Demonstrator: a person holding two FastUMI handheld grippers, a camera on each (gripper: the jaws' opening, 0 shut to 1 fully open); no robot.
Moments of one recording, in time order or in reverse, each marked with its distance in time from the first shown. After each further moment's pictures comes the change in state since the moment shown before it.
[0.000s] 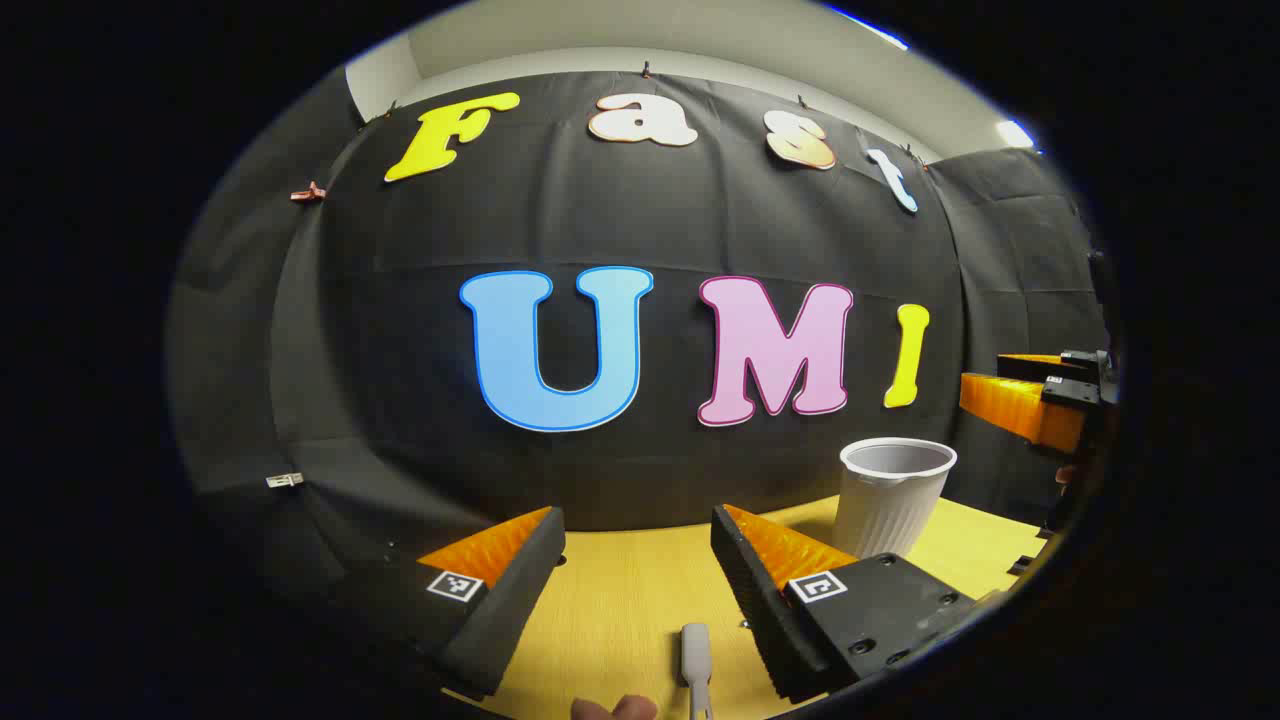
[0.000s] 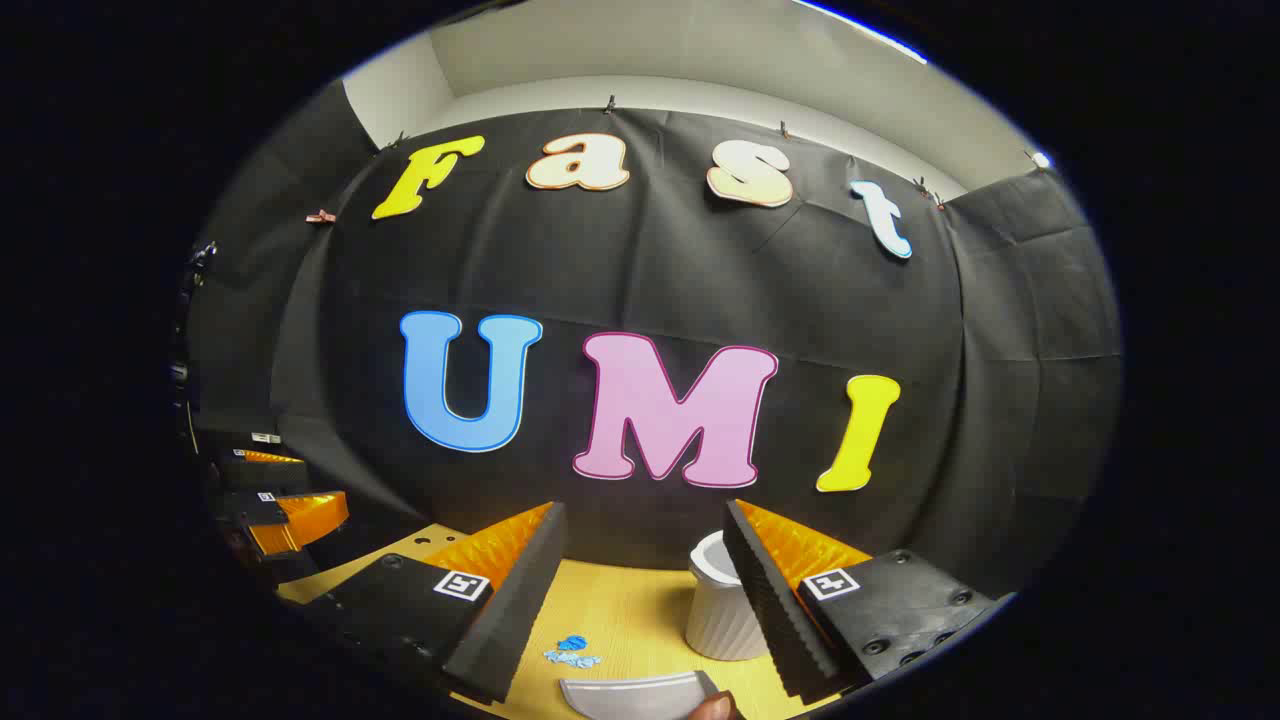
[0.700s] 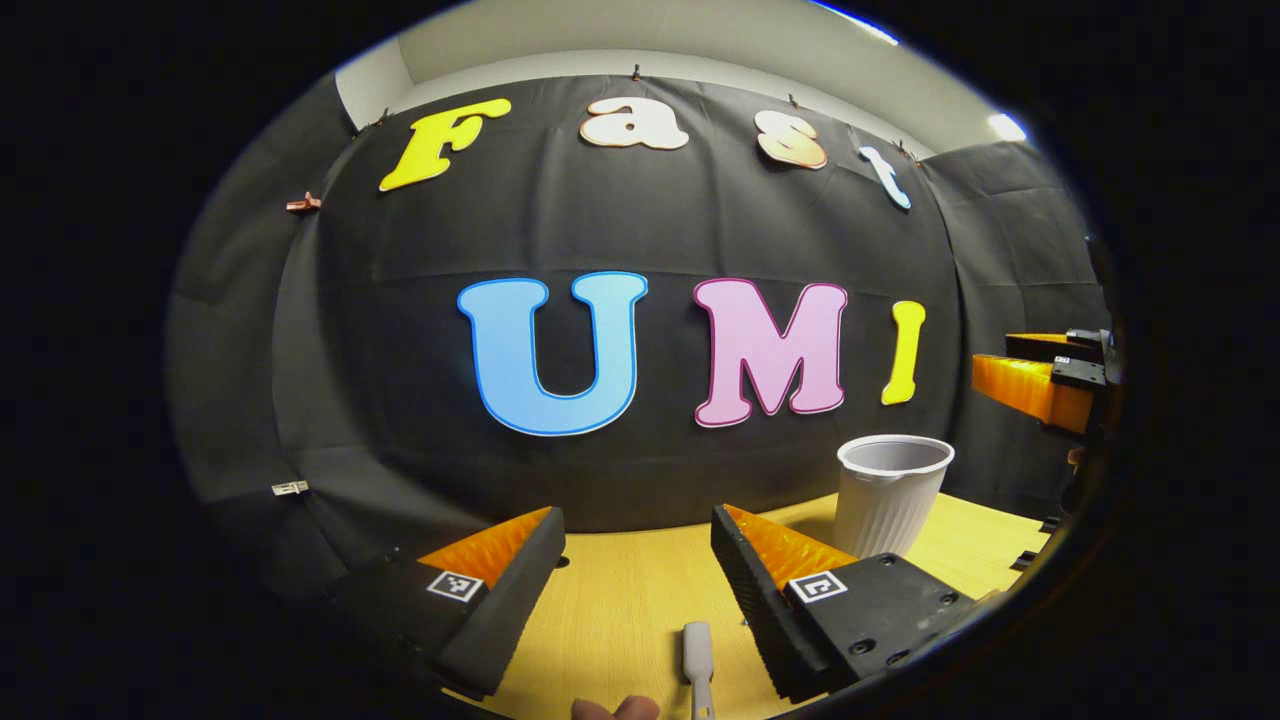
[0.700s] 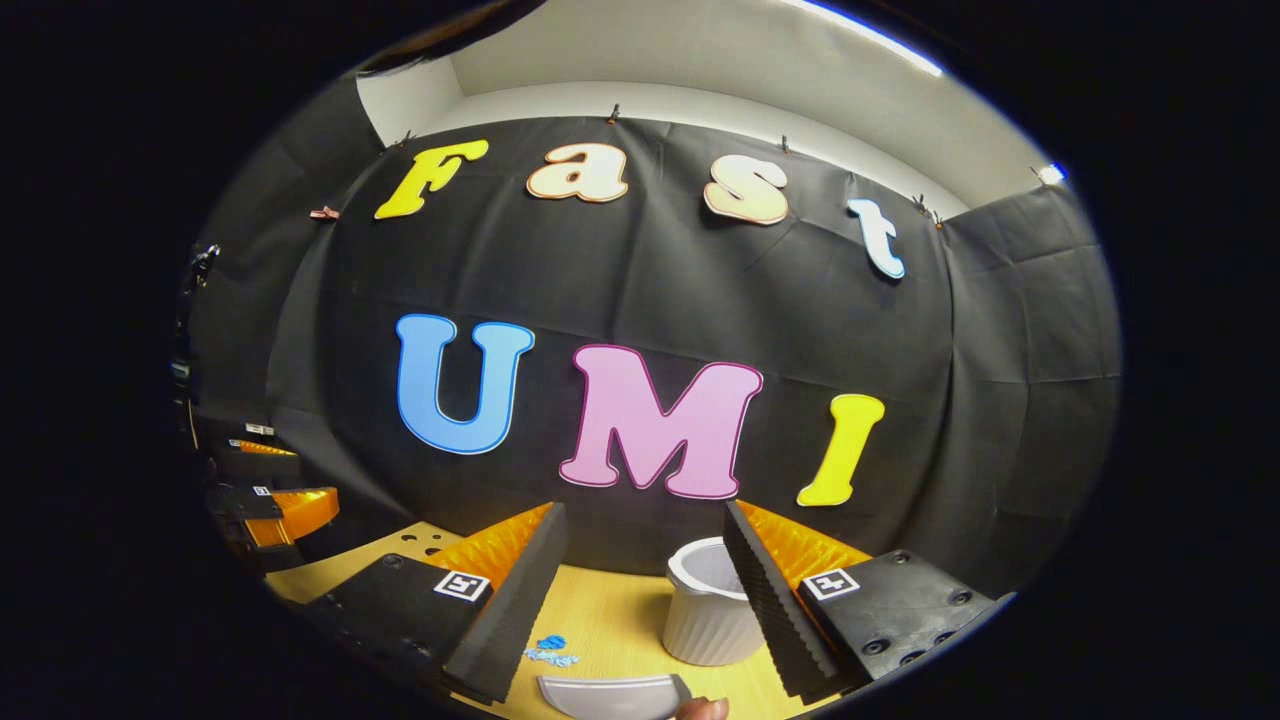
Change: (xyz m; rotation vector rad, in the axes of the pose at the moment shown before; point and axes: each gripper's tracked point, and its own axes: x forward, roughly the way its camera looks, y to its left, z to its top) left arm -0.002 -0.006 -0.001 0.022 0.001 -0.006; right arm -0.011 -0.012 0.012 -0.040 -0.028 -0.019
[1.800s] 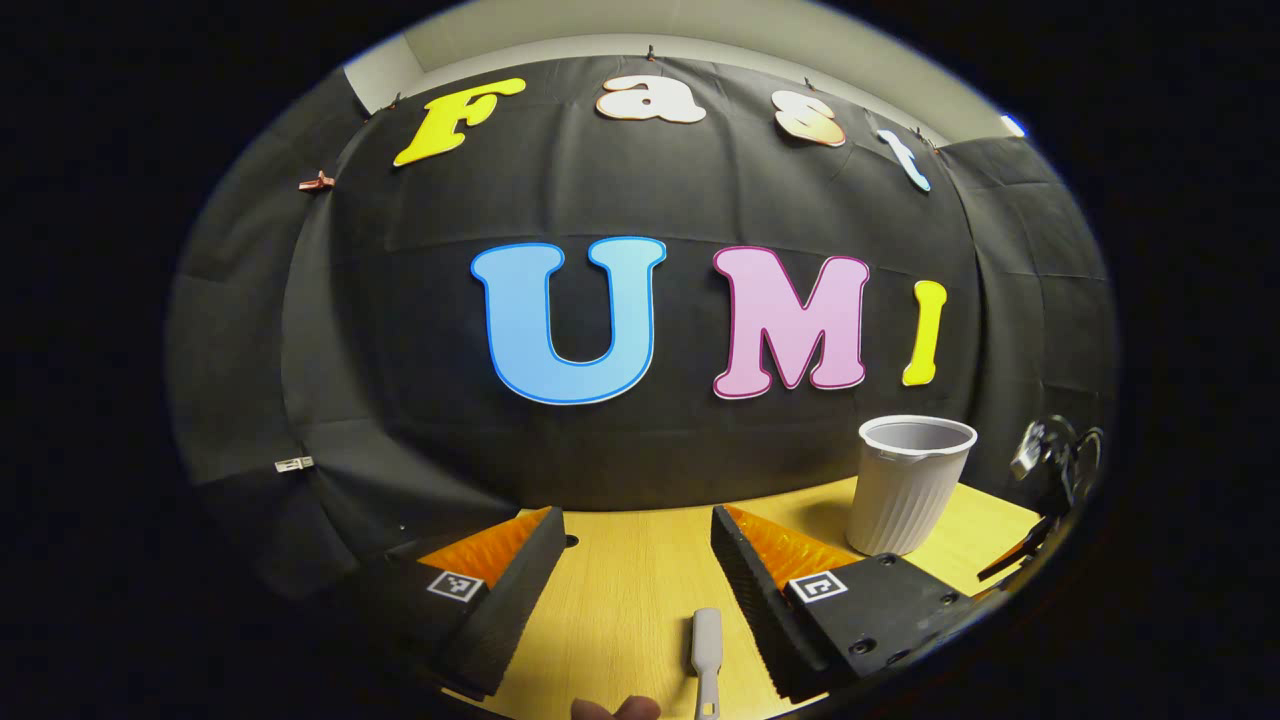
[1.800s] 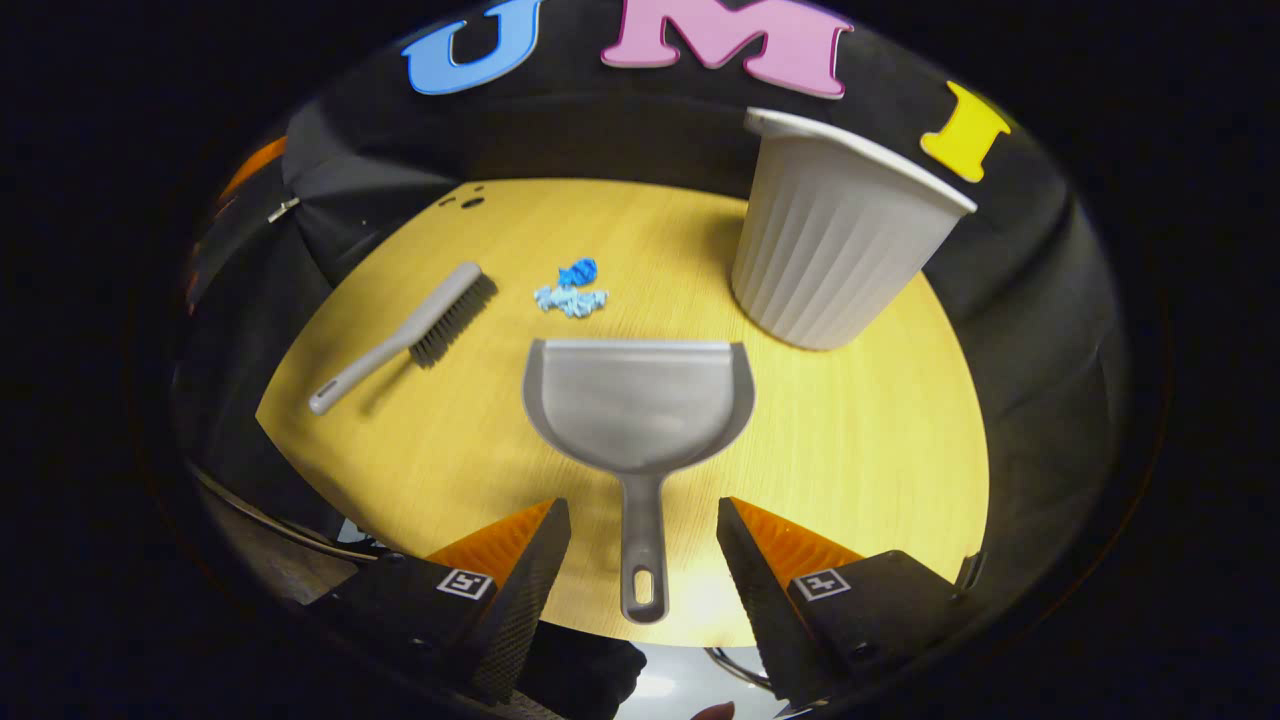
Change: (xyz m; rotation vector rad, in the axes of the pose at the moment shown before) left arm 0.017 0.011 -0.042 -0.024 0.075 0.051; right arm -0.118 0.005 -0.345 -0.005 1.181 0.280
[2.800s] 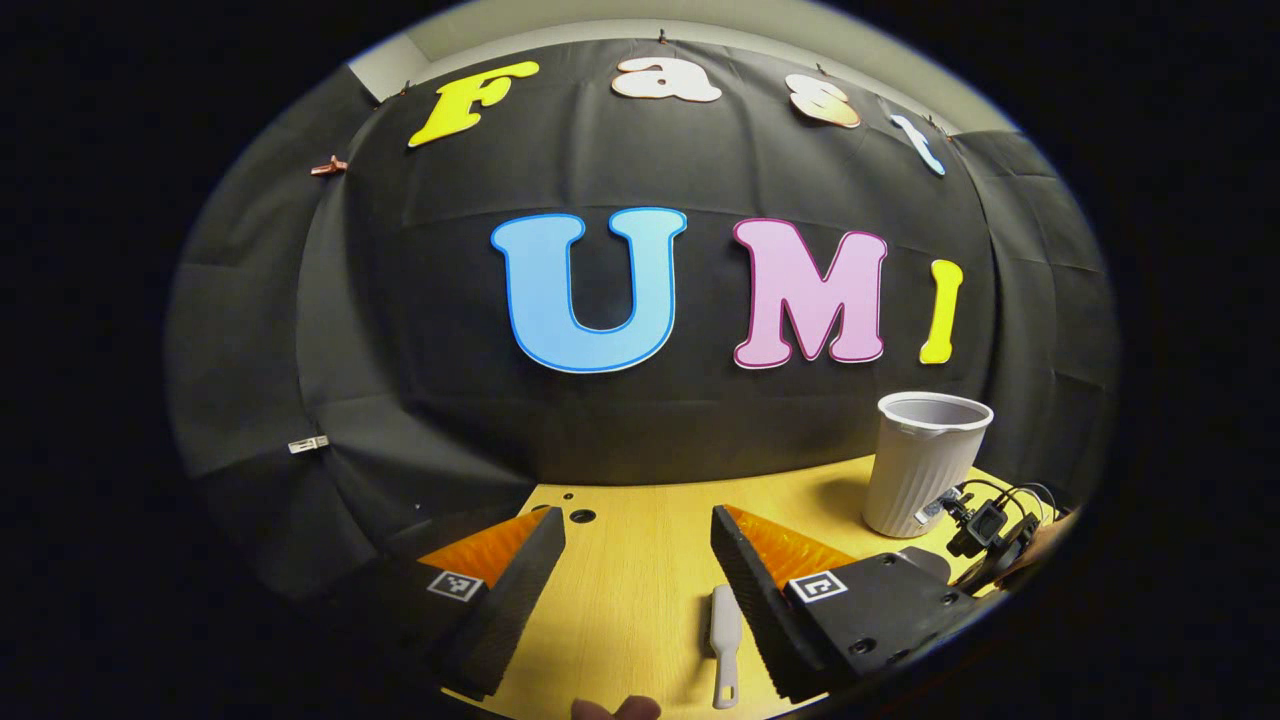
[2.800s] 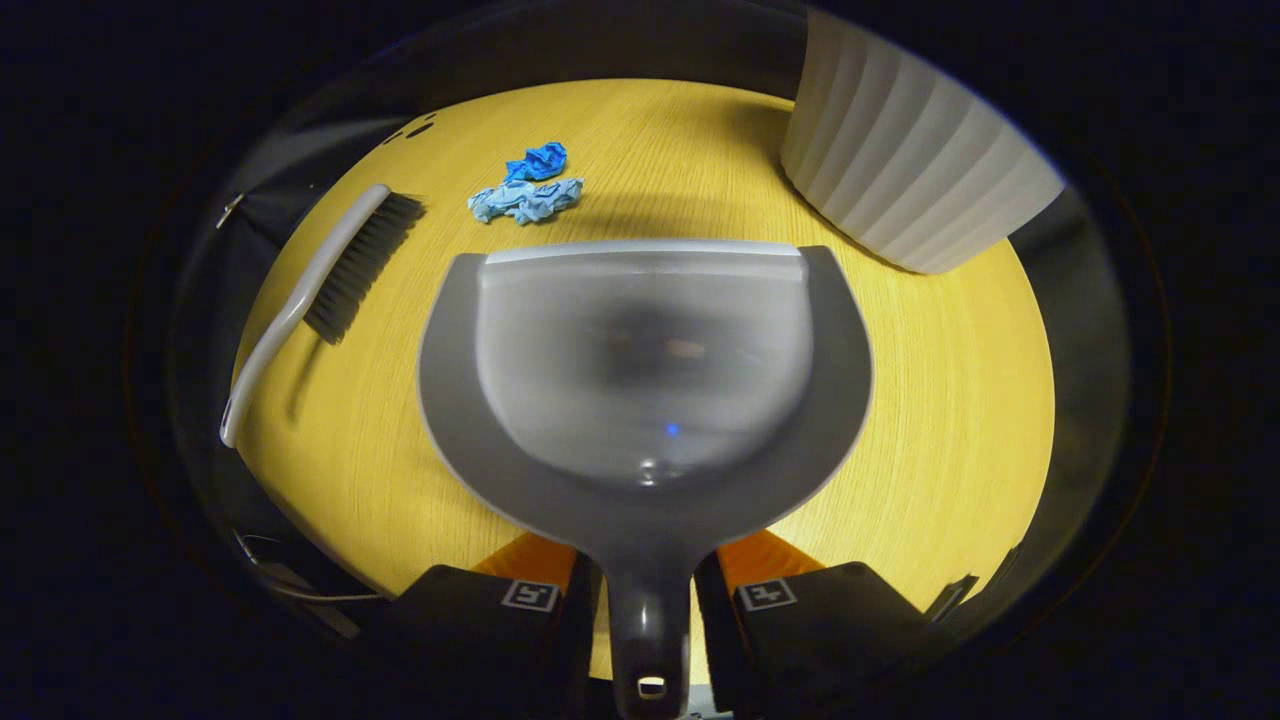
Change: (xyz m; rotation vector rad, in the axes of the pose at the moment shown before) left arm -0.005 0.017 -0.031 -0.009 0.075 0.053; right arm 0.106 0.008 -0.014 0.048 0.251 0.026
